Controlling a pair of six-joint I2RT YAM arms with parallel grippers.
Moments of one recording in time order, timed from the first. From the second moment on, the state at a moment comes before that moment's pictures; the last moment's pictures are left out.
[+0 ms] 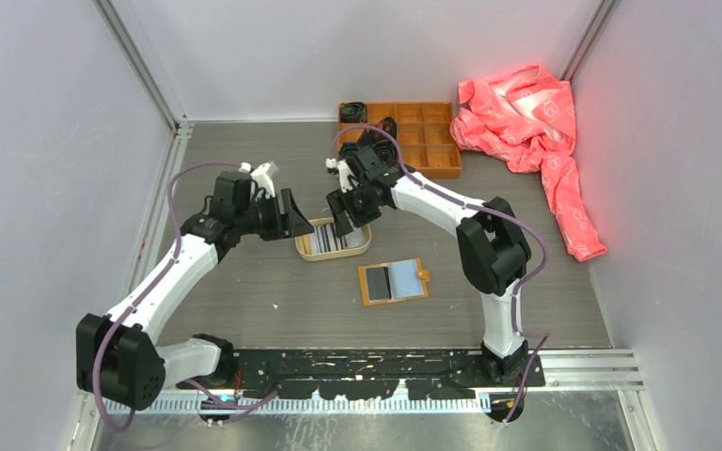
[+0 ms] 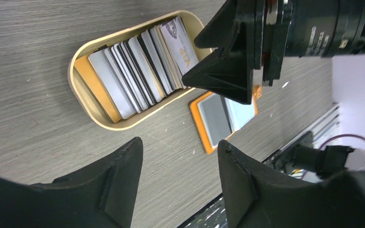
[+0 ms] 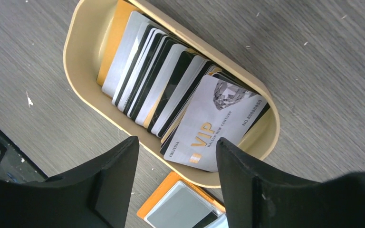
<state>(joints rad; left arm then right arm) -0.32 1.17 0.90 -0.43 0.41 -0.43 0.67 1.99 1.57 -0.60 -0.31 0.10</state>
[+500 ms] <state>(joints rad) -0.30 1.28 0.65 0.08 0.42 -0.79 0.56 1.96 1.57 -0.61 -0.52 0.08</state>
